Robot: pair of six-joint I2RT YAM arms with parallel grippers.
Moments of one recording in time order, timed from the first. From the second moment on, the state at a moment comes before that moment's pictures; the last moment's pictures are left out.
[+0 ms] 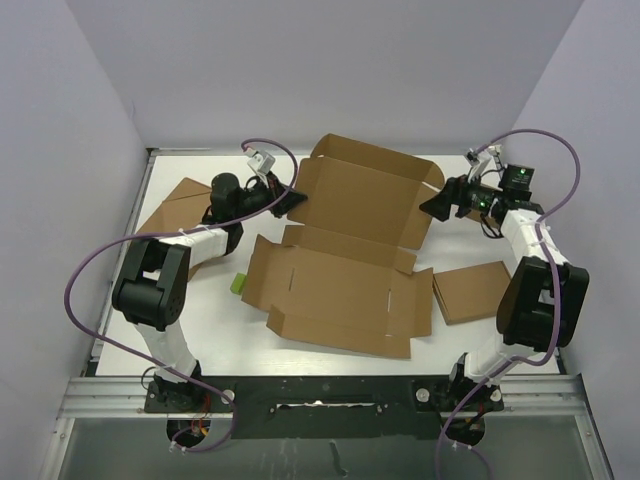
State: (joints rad) left arm -0.29 1.81 1.02 0.78 0.75 -0.39; right arm -0.26 1.63 1.19 -0.24 -1.01 -0.22
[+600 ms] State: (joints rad) left arm -0.30 1.81 1.02 0.82 0.78 -0.38; right arm -0.22 1.67 1.23 -0.17 -1.08 -0.20
